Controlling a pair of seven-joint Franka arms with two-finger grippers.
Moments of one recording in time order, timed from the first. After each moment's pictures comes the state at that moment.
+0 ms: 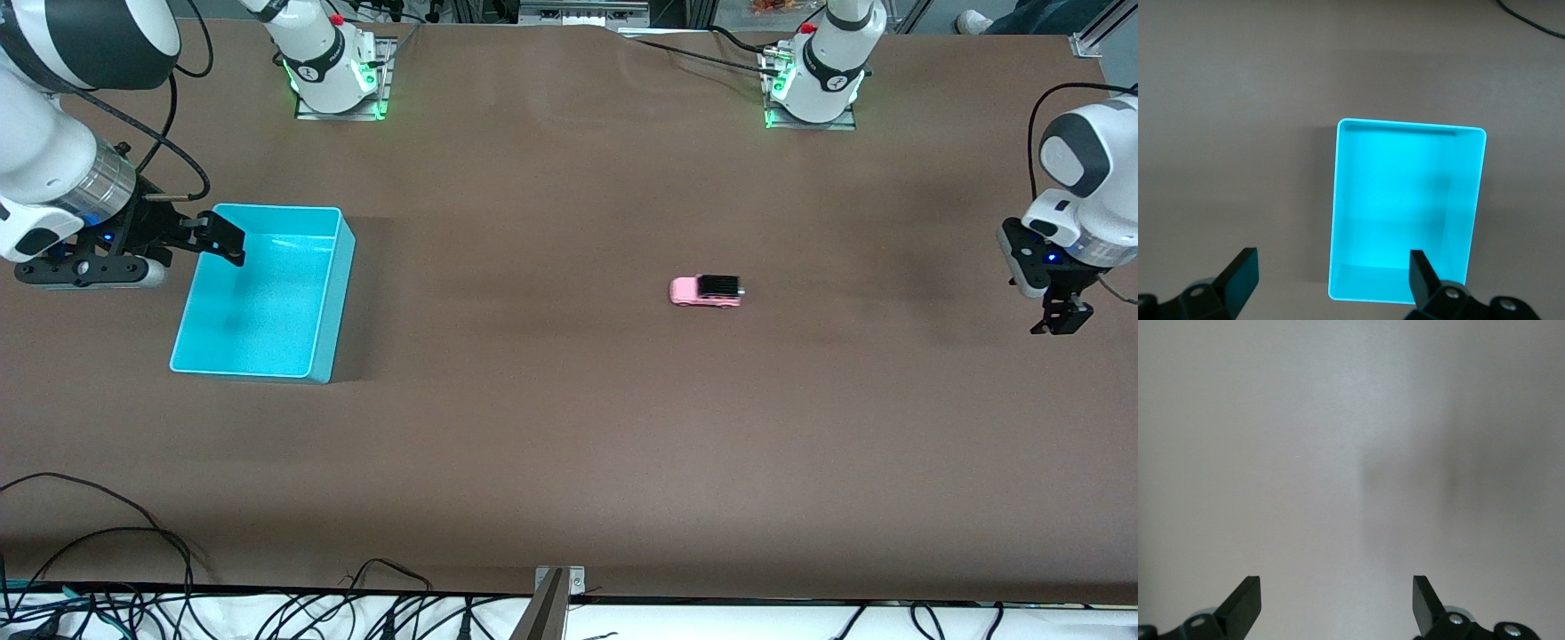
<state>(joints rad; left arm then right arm) 0.07 0.11 0.29 -2.26 0.10 2.62 1.82 -0.04 0.09 0.17 -1.66 -0.02 1.74 0.12</state>
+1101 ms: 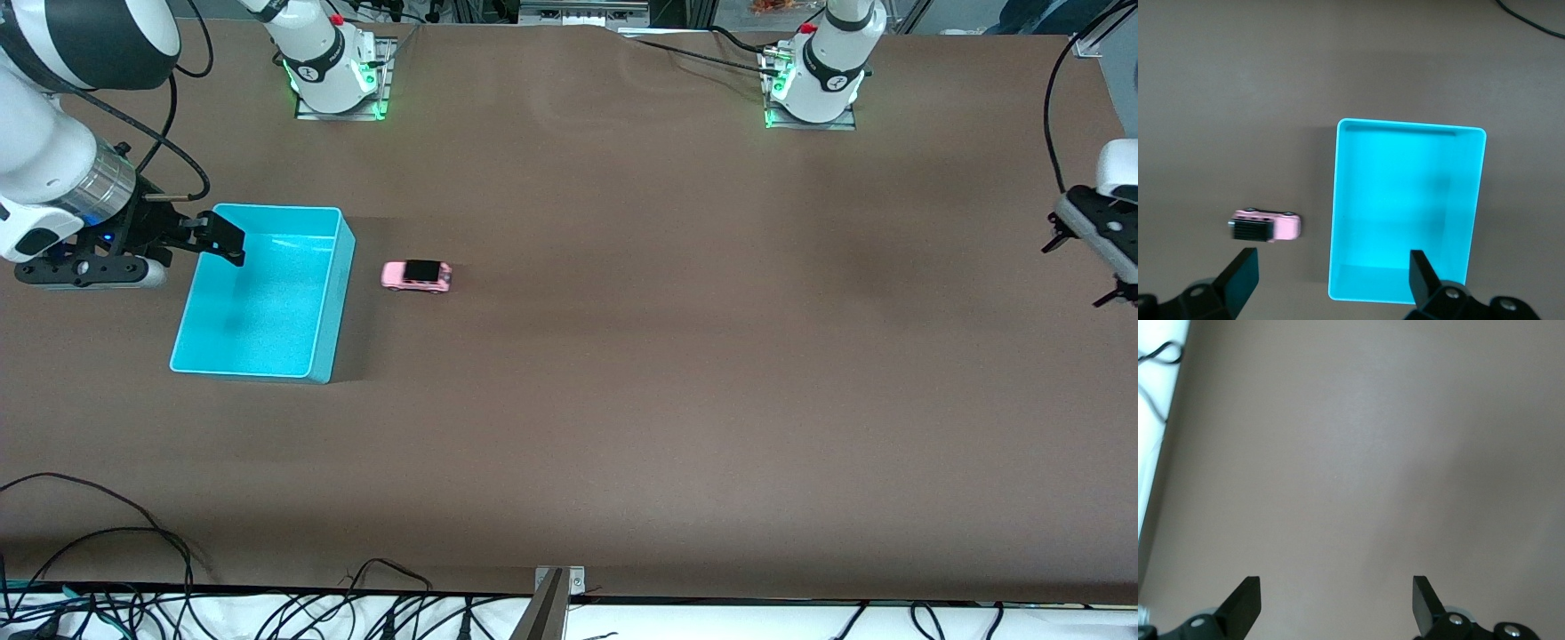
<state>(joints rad) 0.08 -0.04 0.18 -1.96 0.10 2.07 1.34 -0.04 0.09 0.17 -1.66 -0.02 1.74 0.12</state>
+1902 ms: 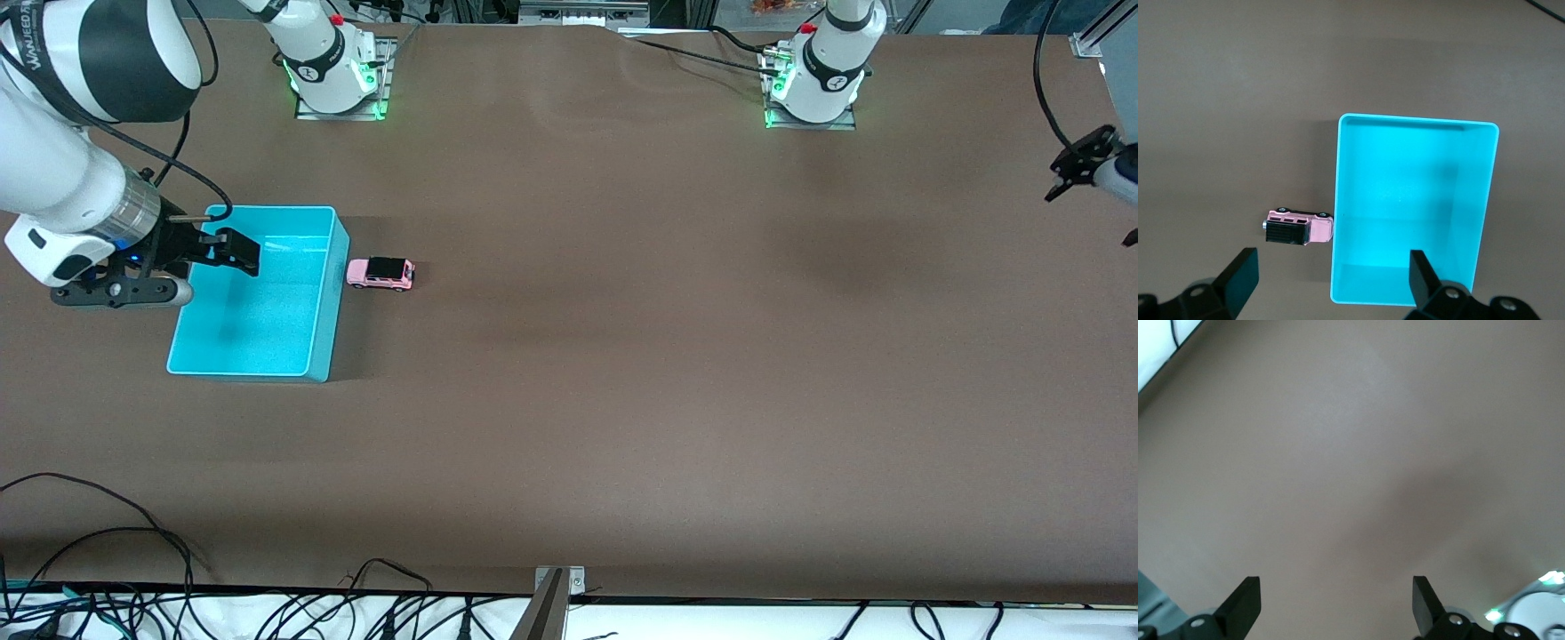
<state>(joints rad) 0.07 -0.03 0.05 -1.61 0.10 1.56 0.79 -0.03 0.14 0.18 -1.66 -0.04 1.74 0.10</state>
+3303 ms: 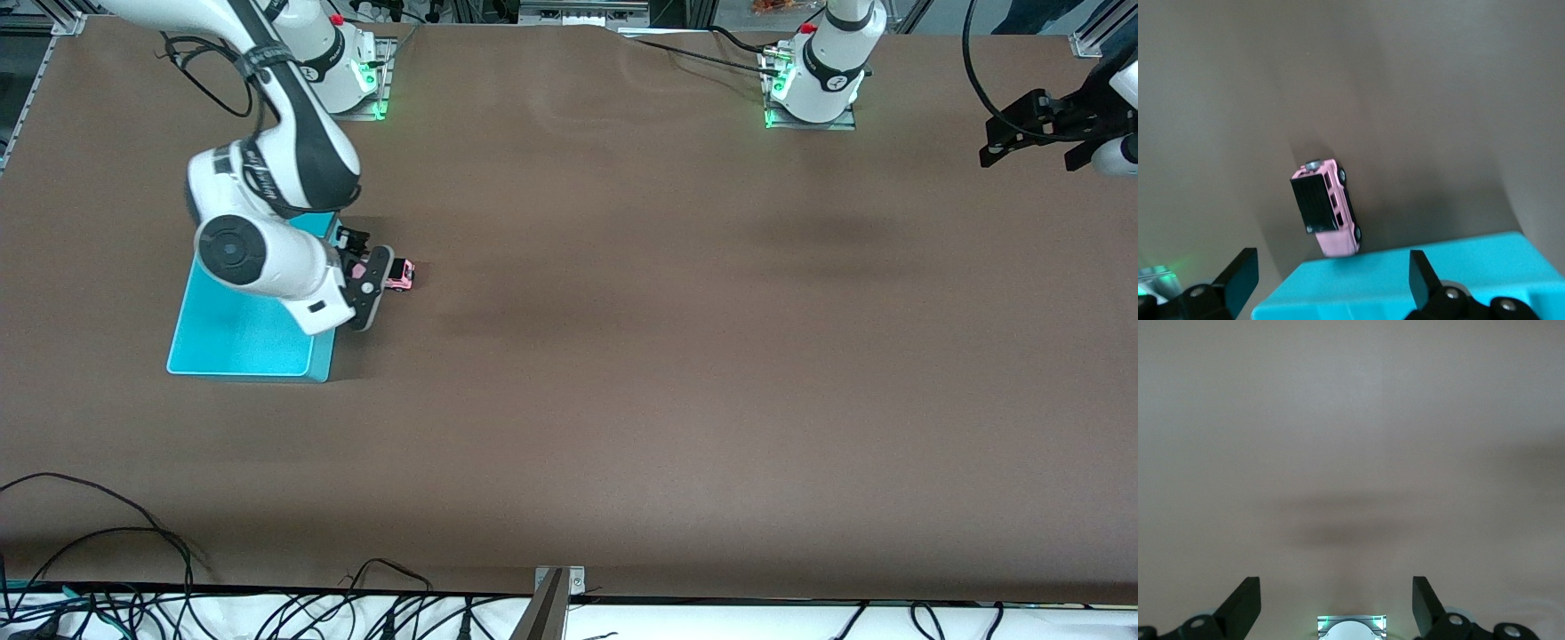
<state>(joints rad) 0.07 -0.02 -0.10 -1.45 -0.01 1.32 0.00 0.05 0.35 0.29 -1.85 -0.04 1.92 -0.92</state>
